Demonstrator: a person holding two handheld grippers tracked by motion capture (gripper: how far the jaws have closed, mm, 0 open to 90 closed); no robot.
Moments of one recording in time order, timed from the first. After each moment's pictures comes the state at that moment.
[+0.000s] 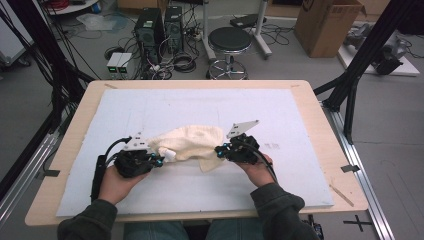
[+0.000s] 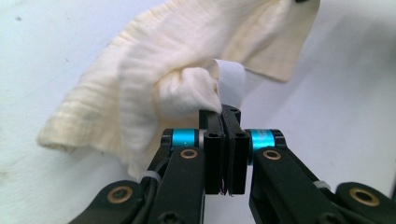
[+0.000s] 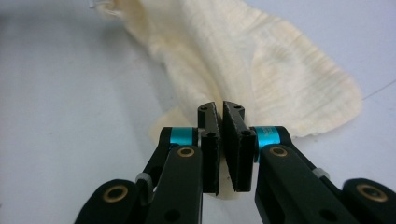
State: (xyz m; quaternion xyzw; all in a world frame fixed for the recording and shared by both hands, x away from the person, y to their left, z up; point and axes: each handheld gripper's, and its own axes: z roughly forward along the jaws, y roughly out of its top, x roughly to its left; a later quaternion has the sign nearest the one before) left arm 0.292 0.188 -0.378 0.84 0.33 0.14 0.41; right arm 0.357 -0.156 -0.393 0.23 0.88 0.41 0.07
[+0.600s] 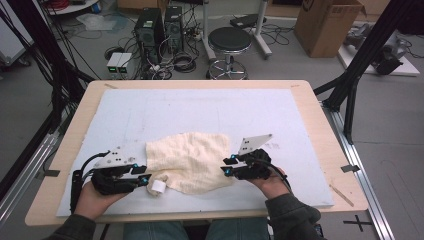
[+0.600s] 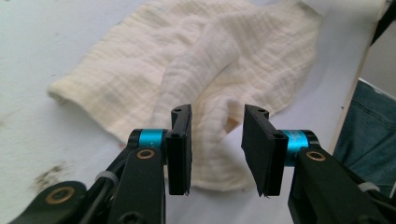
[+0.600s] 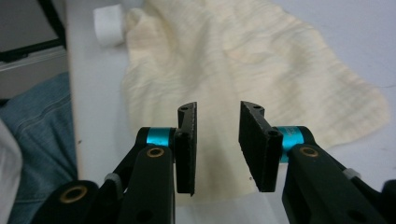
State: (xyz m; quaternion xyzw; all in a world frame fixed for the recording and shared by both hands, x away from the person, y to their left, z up) left arm 0.256 0.222 -0.390 0.84 0.31 0.10 0.44; right arm 0.314 -0.180 -0.394 0.18 0.88 0.43 0.04
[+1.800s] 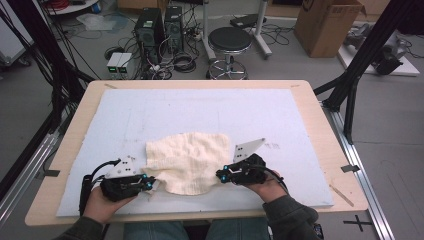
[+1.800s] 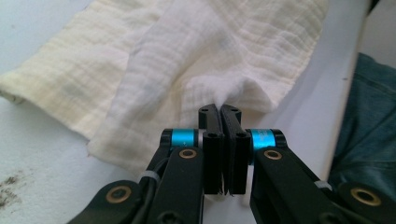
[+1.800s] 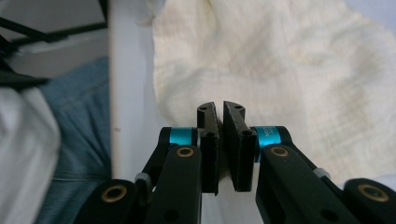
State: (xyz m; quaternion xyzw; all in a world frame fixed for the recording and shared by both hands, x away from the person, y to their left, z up) left arm 0.248 0.214 -0.409 0.86 0.26 0.11 0.43; right arm 0.306 -0.169 -0.396 0.12 0.89 0.44 0.00
